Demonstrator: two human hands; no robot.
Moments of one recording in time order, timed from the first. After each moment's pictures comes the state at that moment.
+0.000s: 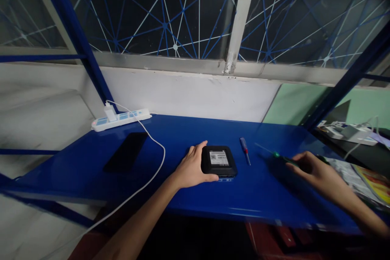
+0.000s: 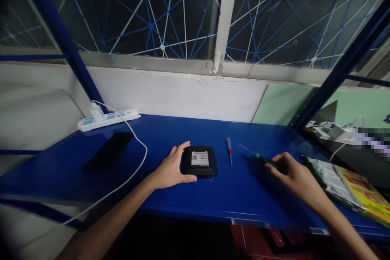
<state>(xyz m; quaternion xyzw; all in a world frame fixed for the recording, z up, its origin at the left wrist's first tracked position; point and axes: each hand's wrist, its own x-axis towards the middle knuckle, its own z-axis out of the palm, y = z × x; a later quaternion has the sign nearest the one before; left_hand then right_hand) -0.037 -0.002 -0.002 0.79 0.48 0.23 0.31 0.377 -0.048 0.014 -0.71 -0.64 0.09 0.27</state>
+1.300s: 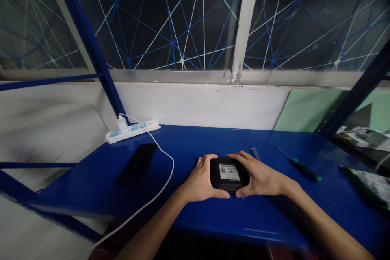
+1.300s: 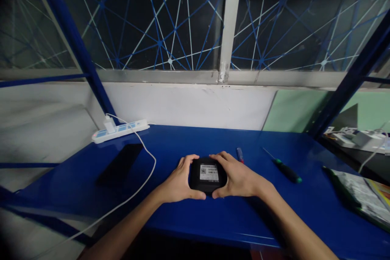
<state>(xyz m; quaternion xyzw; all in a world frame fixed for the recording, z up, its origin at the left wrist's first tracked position) -0.043 0.000 0.002 0.78 0.46 0.26 0.33 0.214 0.011 0.030 -0.42 -0.86 0.24 0.15</state>
